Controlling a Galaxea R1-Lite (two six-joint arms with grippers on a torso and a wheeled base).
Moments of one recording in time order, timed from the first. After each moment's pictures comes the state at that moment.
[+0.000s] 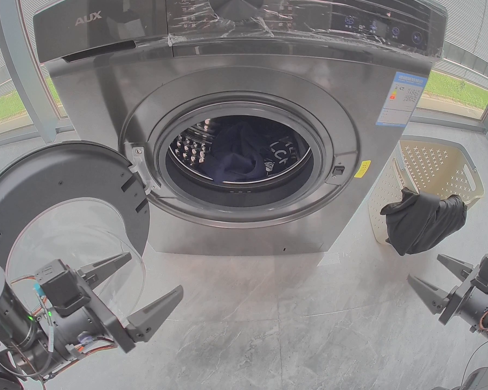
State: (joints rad) left arm -0.73 1.32 -0.11 -1.17 0.10 -0.13; right arm 0.47 1.12 -0.02 -0.99 -0.07 0.15
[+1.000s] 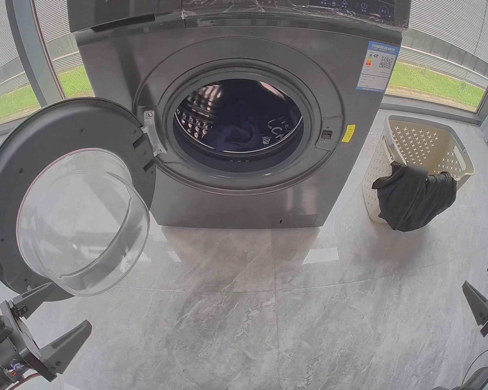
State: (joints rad) left arm -0.61 0.65 -0.08 -0.55 0.09 -0.17; right arm 0.22 0.54 -0.09 -0.40 -0.05 0.11
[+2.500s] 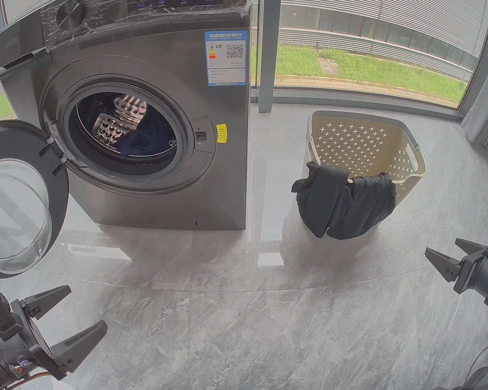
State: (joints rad) left arm -0.61 0.74 -0.10 -0.55 0.05 -0.22; right arm 0.23 1.05 -0.25 -0.58 -0.02 0.12
